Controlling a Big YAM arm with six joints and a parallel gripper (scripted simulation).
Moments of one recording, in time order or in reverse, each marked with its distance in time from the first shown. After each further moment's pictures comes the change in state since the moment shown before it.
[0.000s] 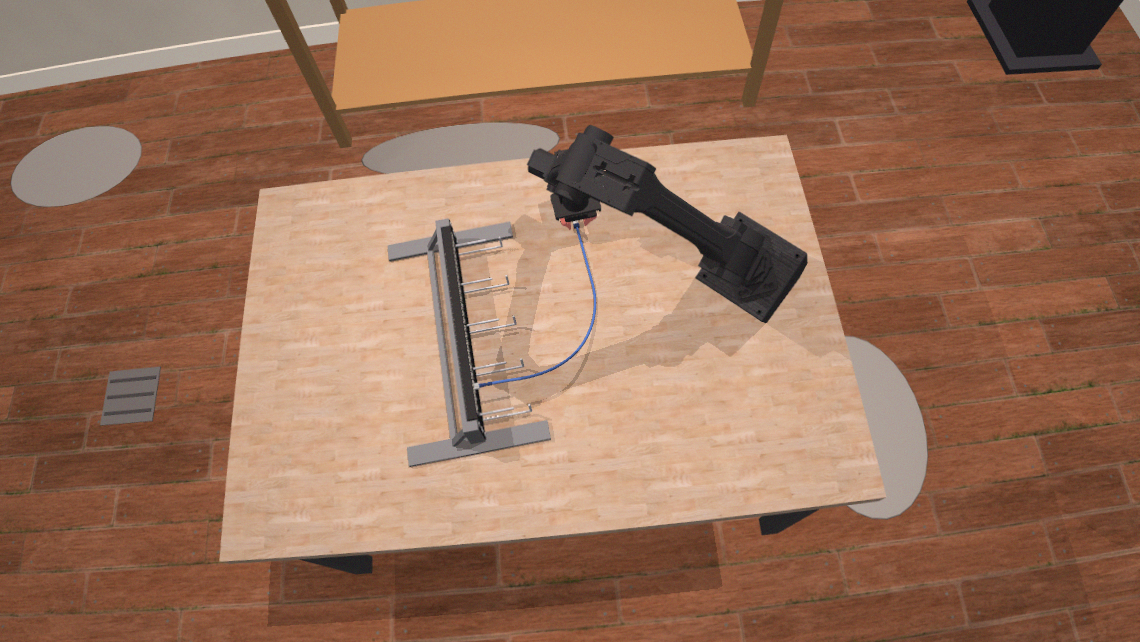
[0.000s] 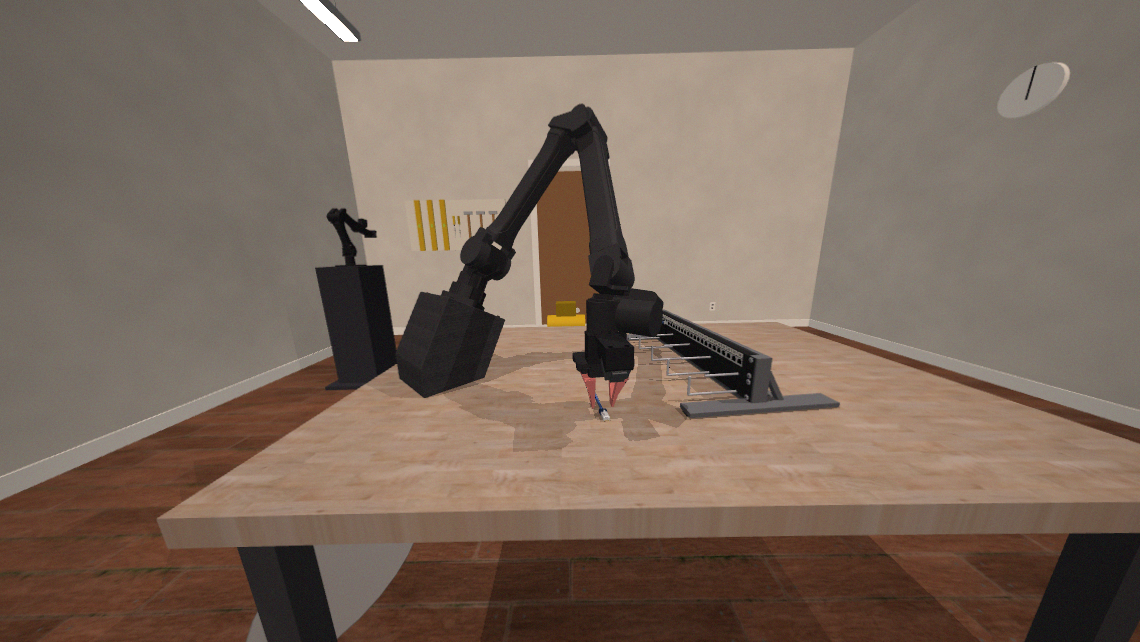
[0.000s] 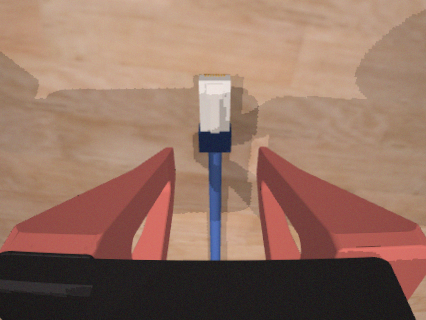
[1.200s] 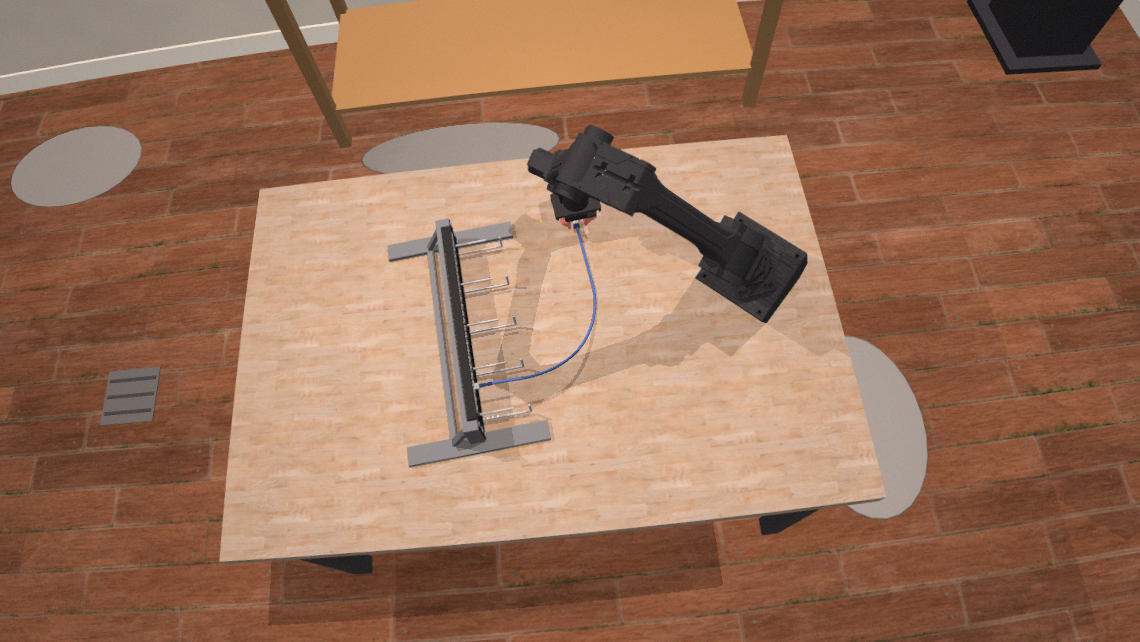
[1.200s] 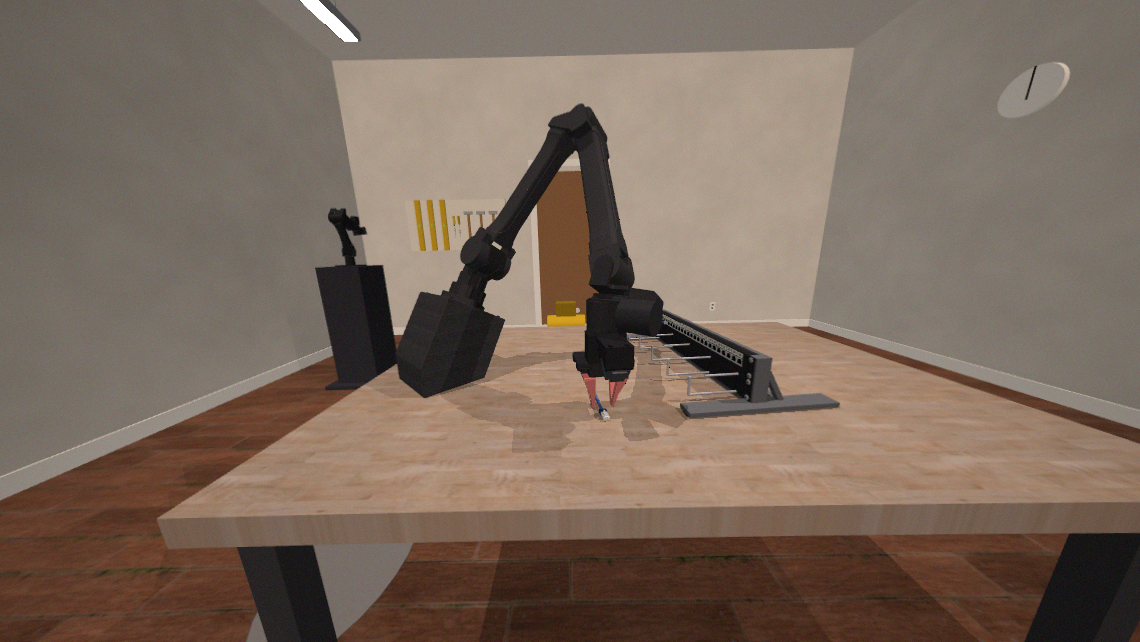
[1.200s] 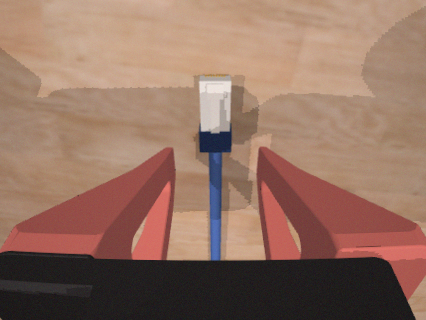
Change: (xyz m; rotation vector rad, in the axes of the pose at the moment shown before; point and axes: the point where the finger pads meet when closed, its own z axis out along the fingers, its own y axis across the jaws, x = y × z) arm 0.000 0.000 -0.001 -0.001 -0.001 -0.001
